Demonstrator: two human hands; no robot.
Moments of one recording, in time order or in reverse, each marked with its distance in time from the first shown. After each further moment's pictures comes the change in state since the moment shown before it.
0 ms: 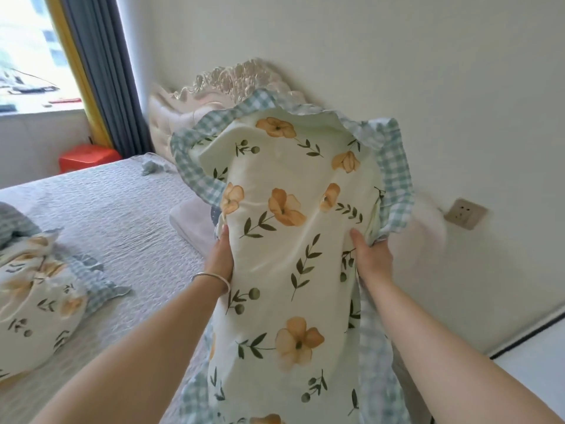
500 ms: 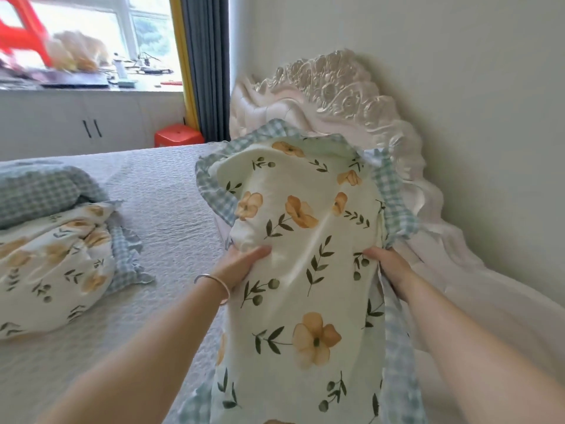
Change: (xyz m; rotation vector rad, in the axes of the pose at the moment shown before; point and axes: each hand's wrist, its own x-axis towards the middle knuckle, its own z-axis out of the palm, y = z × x) left_hand 0.170 -0.005 0.042 0.093 0.183 -0.116; right_hand 0.279 0.012 0.125 -0.033 -0.761 0.157
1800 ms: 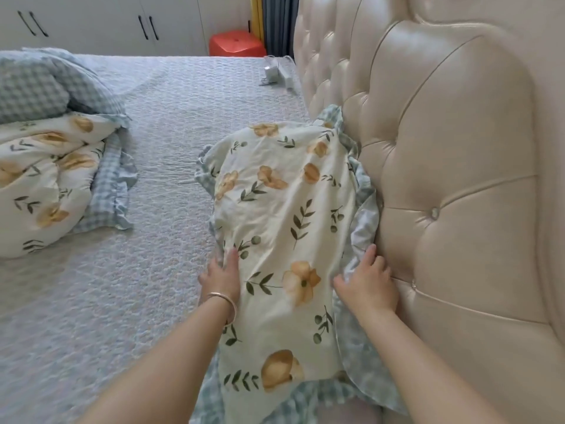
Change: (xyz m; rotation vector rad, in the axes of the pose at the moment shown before) left_hand 0.255 -0.160 0.095 0.176 0.673 -0.465; right_hand 0.311 0.133 0.062 -1.267 -0.032 -0.187
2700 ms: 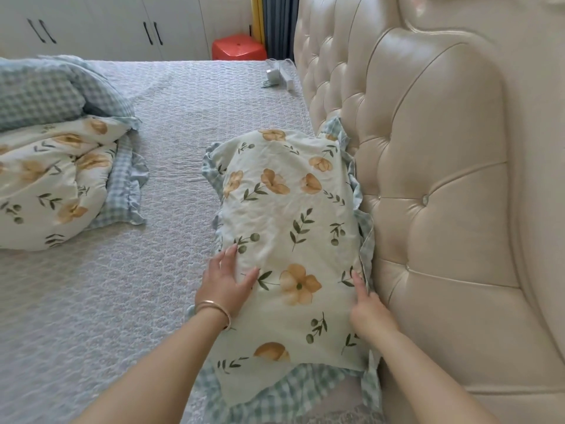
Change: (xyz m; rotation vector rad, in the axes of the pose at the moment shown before) left_hand -0.034 -0.035 -0.037 0.454 -0.002 0.461; right_hand -0.055 0.039 0.020 0.123 -0.372 -0.030
